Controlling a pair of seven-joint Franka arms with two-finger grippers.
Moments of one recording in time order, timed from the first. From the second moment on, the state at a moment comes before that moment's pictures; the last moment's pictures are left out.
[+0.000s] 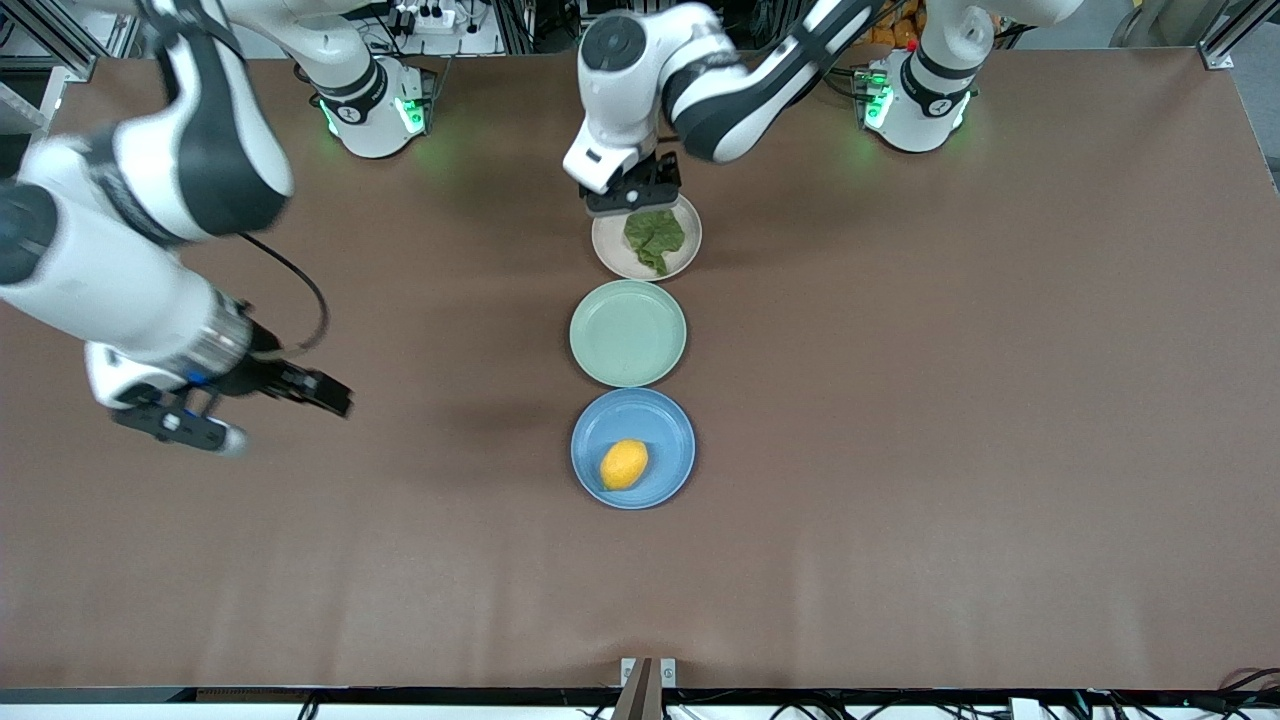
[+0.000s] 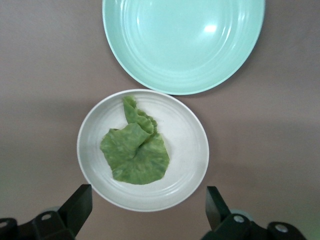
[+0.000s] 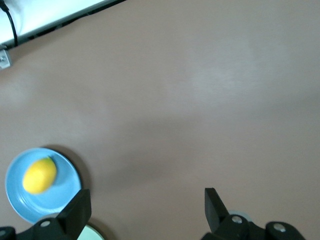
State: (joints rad) left arm -0.56 0.46 -0.57 -1.84 0.17 2.15 -1.30; right arm 0.19 0.37 0.06 -1.50 0.05 1.98 0.58
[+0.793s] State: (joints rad) left arm -0.59 0.62 -0.57 -1.82 0.27 2.19 -1.48; right arm 0.32 0.79 0.05 -1.30 0.05 2.41 0.91
